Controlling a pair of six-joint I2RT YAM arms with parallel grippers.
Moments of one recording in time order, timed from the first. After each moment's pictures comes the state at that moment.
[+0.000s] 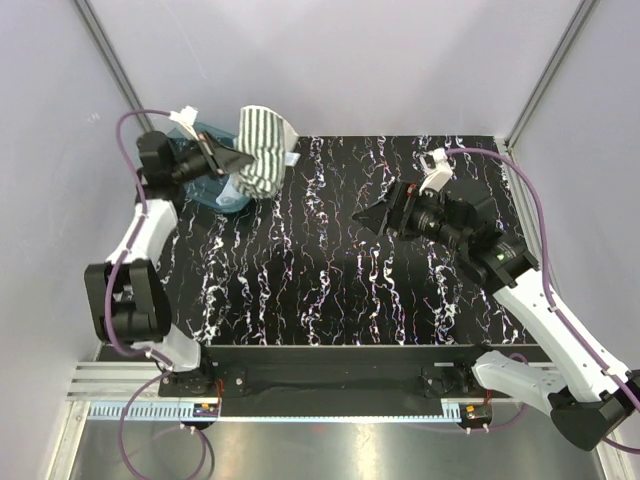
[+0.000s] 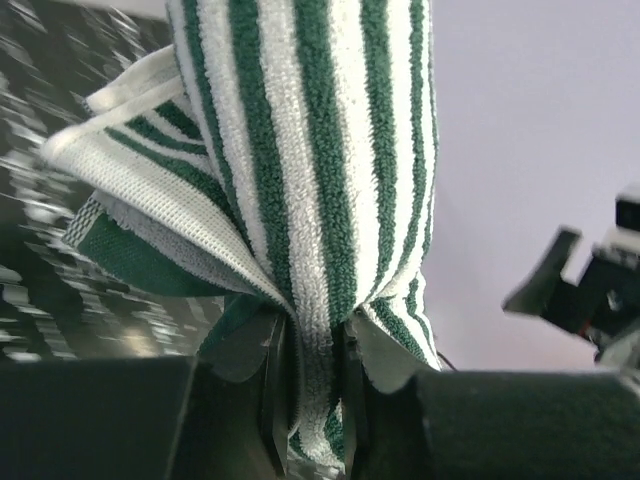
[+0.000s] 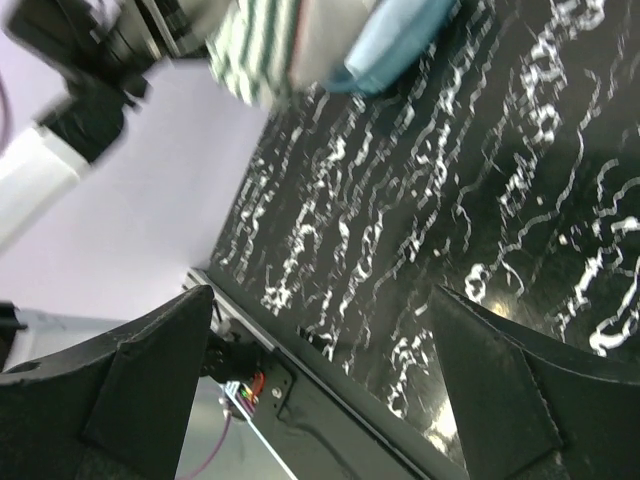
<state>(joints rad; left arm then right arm) 0.06 1.52 1.15 0.28 1.03 -0.82 0.56 1.01 1.16 -0.40 -0.25 0.68</state>
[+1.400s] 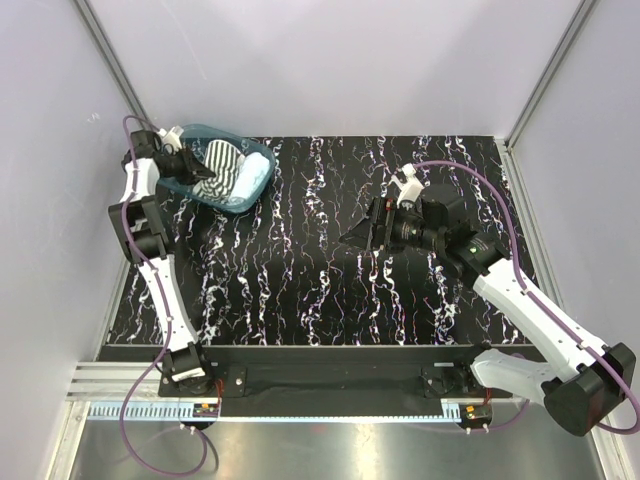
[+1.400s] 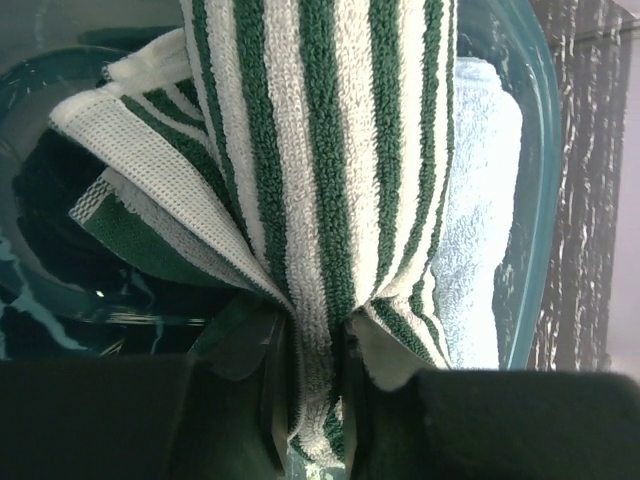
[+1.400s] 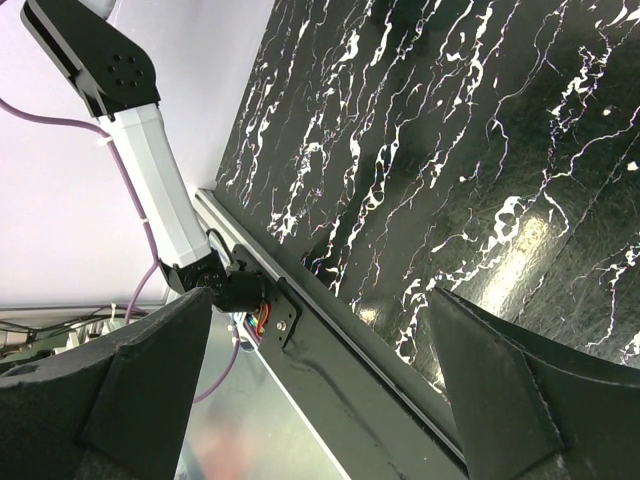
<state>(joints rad) 0.32 2.58 2.30 -0.71 0.89 -0.10 0.56 1.10 1.03 -0.34 -0.44 0.69</state>
